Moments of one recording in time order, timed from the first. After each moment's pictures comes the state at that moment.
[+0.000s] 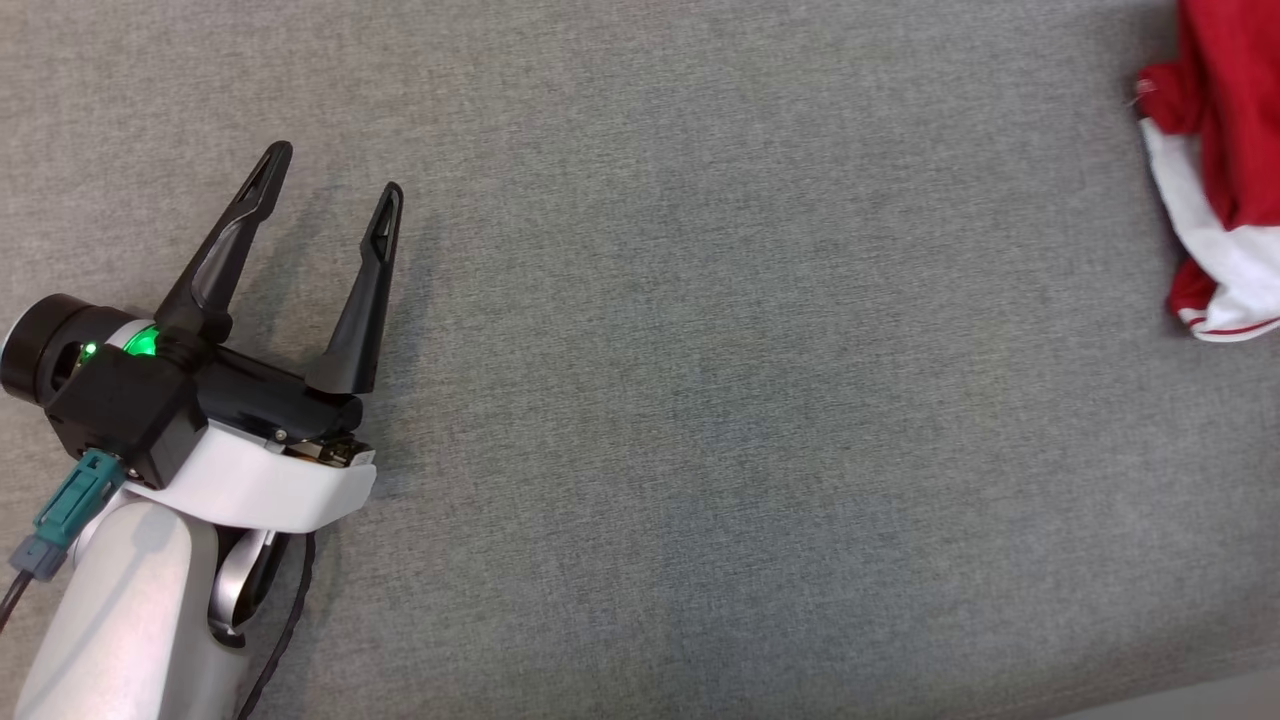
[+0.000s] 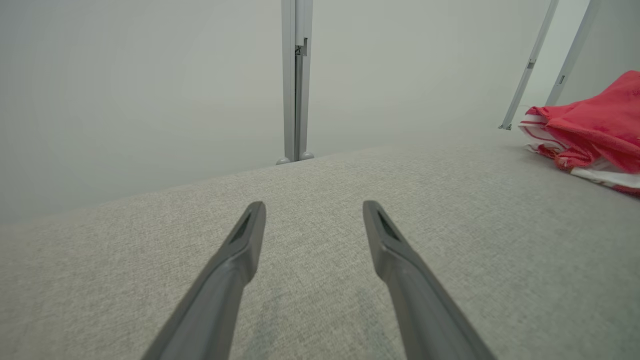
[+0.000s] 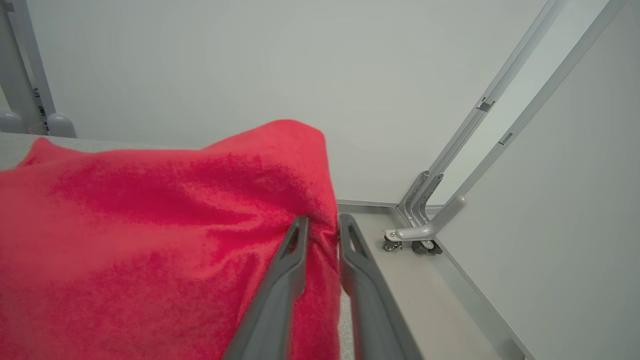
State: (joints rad) left arm -0.36 0.28 -0.18 -0.09 -0.23 -0.11 -0.19; right arm -0.64 -0.60 -0.17 0.57 0.33 0.13 -0.21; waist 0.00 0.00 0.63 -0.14
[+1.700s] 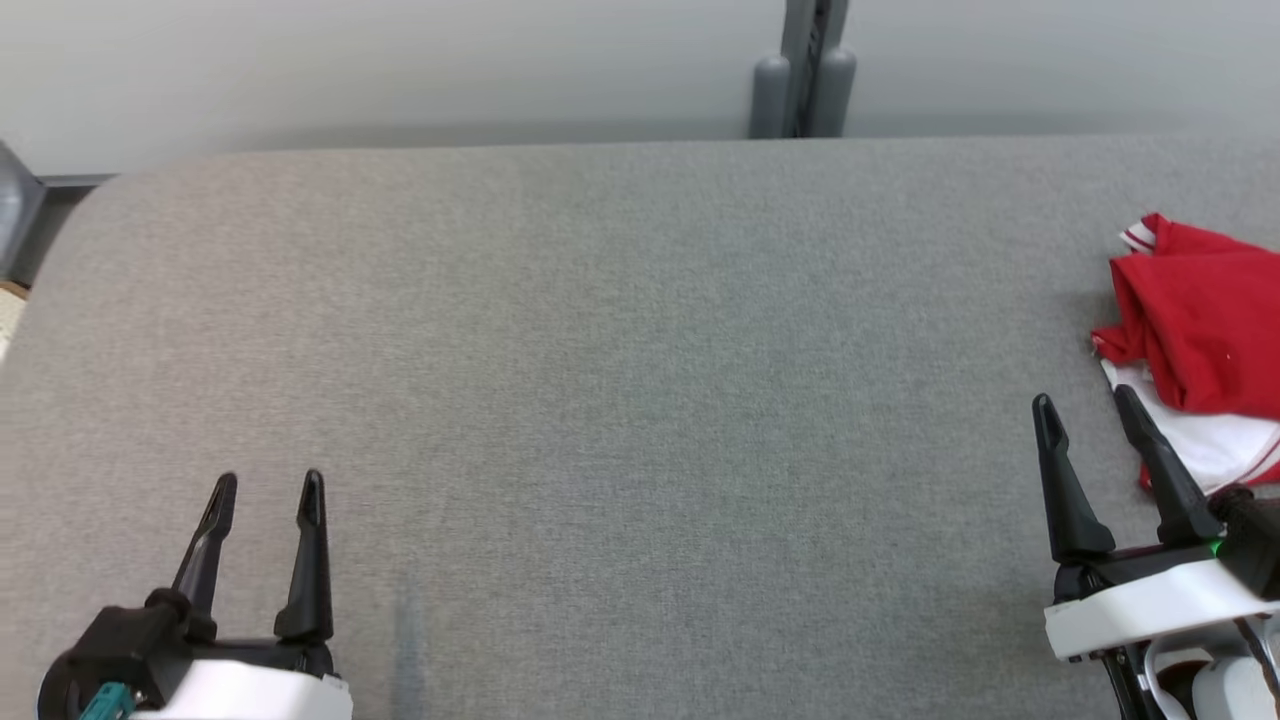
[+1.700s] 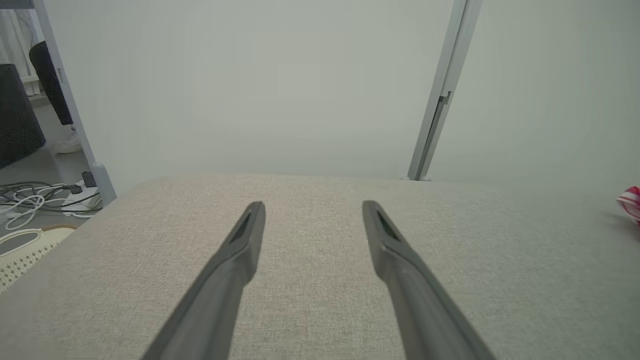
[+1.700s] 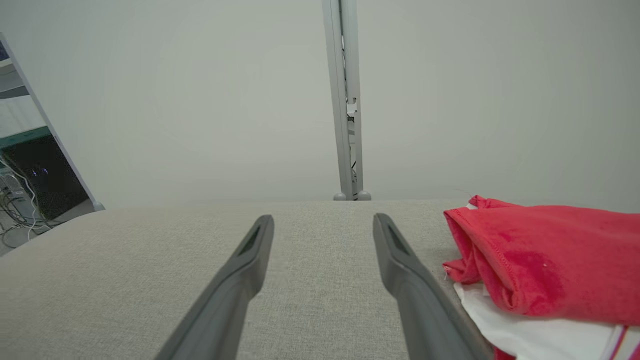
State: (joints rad) left arm 0.05 0.21 -0.08 0.02 -0.36 0.05 -0.24; right arm -0.08 -0.13 0.02 0.06 0.28 0.13 -0.17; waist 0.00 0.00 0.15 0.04
